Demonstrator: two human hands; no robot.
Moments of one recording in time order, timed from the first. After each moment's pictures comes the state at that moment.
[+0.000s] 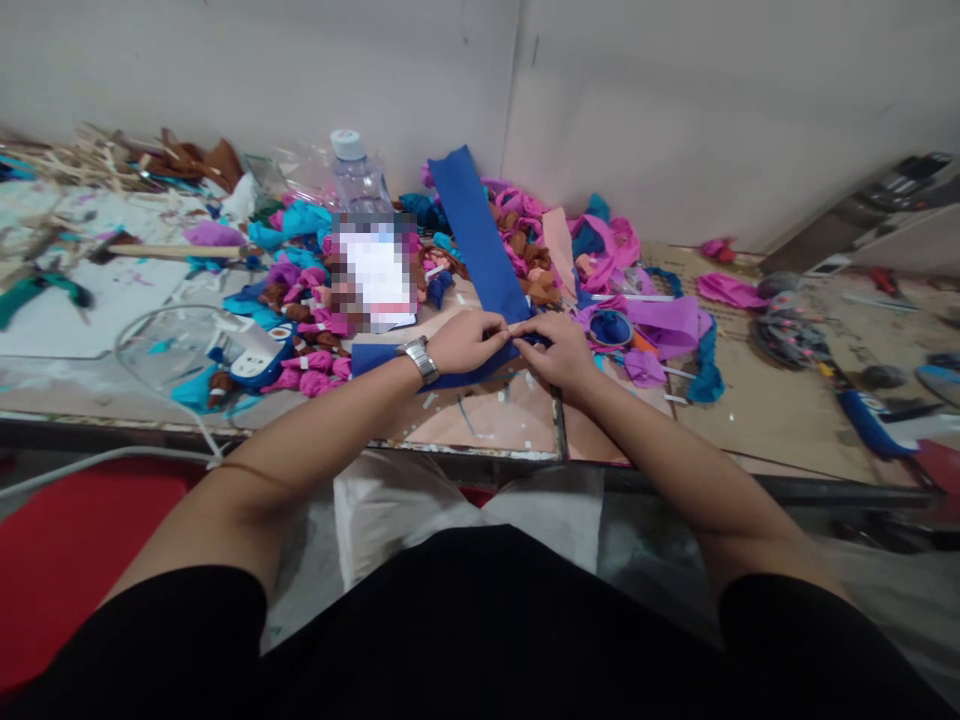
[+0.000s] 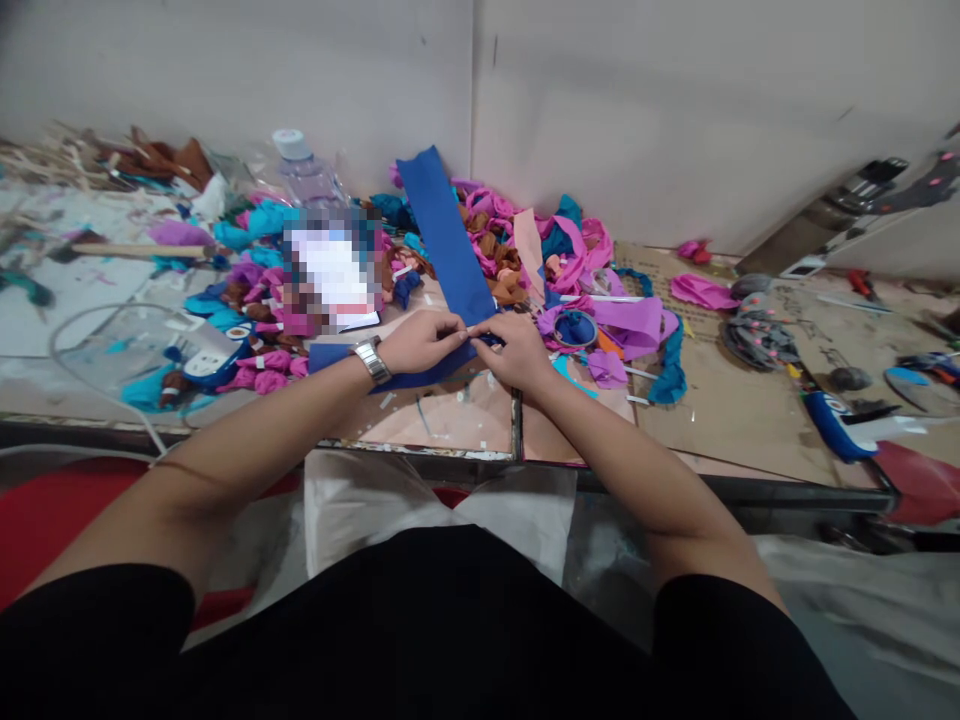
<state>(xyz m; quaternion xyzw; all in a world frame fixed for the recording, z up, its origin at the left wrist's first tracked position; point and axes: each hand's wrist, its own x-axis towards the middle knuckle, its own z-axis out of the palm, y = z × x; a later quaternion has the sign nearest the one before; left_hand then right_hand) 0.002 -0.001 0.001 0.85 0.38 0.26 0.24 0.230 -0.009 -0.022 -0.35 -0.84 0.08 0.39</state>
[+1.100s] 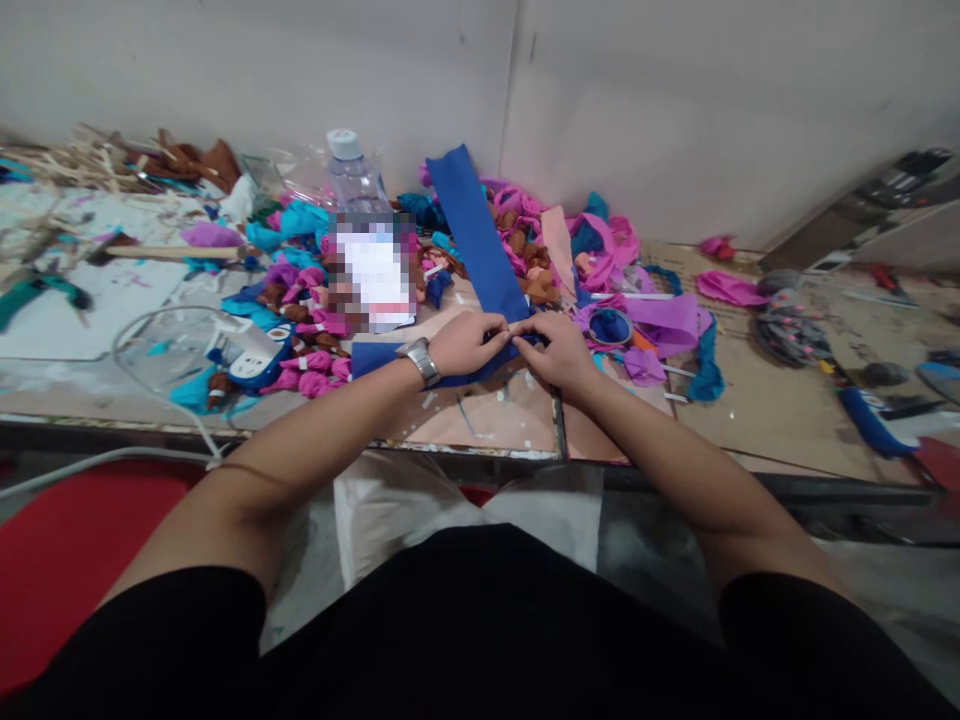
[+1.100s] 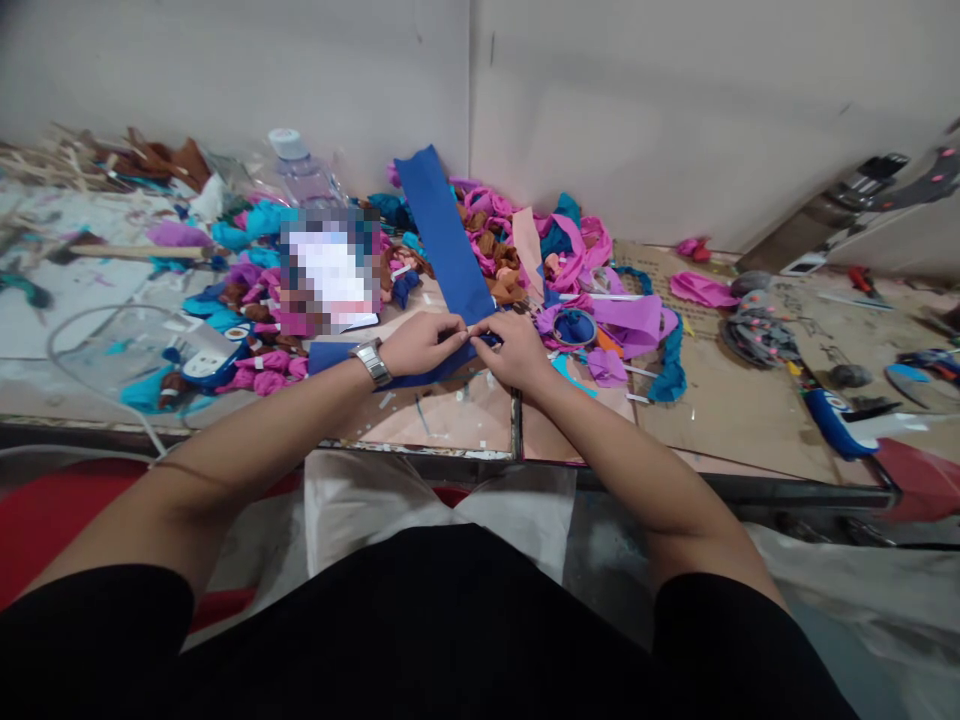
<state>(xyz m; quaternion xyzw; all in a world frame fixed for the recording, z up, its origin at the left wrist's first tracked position) 0.004 -0.005 0.001 0.86 0.38 0.25 0.21 0.228 -0.010 -0.021 -0.38 -0.84 0.09 0.37</state>
